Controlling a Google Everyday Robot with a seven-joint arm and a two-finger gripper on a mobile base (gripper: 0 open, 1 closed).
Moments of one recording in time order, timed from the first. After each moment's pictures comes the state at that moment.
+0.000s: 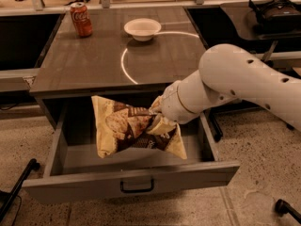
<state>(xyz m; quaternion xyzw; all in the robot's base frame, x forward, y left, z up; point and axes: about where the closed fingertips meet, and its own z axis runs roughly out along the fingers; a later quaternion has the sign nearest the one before) 0.501 -0.008 0.792 -0.70 0.63 0.12 0.31</state>
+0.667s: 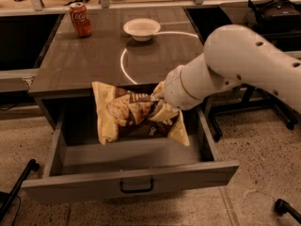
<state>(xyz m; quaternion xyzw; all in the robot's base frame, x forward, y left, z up) 0.517 -0.014 0.826 -0.70 0.63 0.09 0.33</state>
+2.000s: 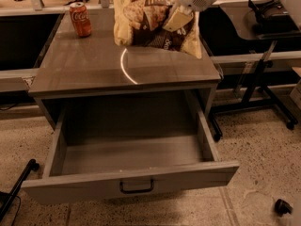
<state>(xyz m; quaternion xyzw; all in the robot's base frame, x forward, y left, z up) 0.692 -0.064 0.995 -0.66 0.65 -0.04 0.37</state>
